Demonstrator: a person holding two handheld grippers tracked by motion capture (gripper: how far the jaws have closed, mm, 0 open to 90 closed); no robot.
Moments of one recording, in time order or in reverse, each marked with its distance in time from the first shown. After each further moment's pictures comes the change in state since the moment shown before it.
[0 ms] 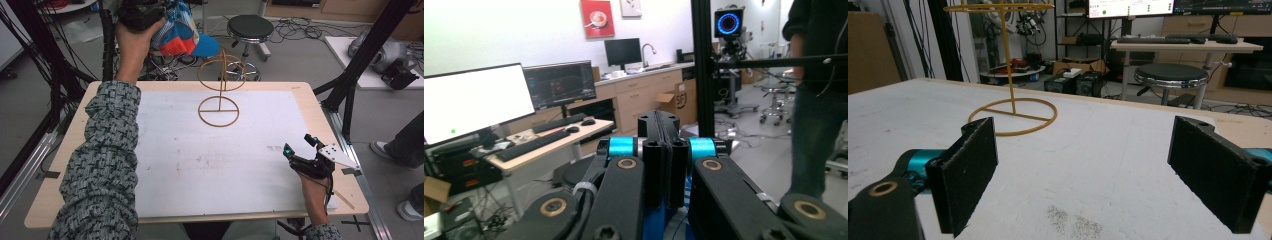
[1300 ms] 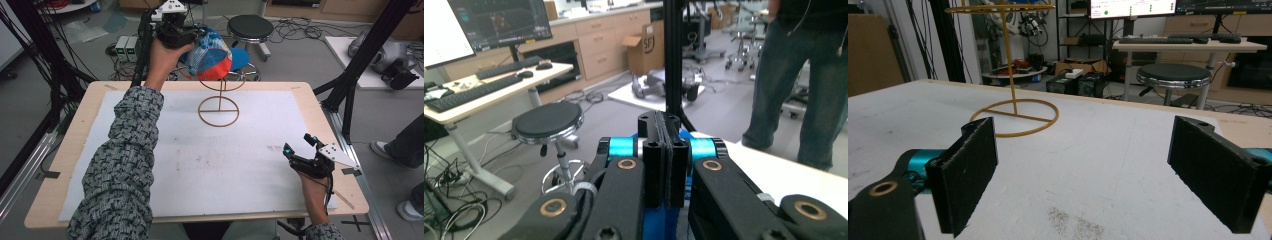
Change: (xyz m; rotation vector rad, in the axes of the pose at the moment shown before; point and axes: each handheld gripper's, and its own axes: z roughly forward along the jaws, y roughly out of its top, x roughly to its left) left arm -0.027 -0.057 0.063 0.253 -0.135 -0.029; right arm -0.001 0.000 0.002 -0.003 0.010 0.008
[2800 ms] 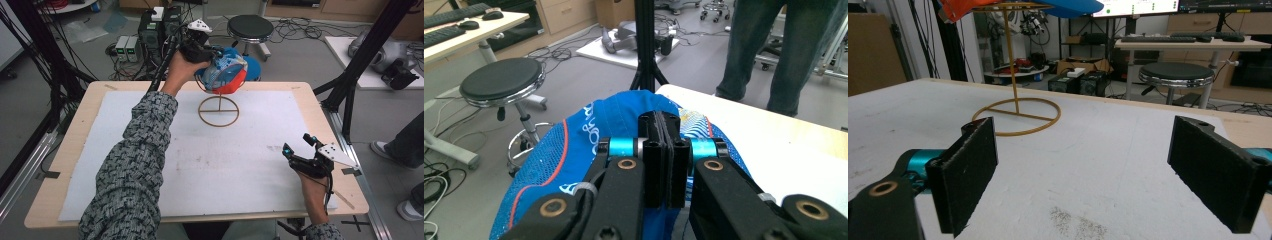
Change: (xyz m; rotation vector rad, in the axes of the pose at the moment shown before) left arm -0.018 -0.033 0.052 0.177 -0.124 0.002; right arm 0.000 0.000 0.002 0.003 0.006 -0.002
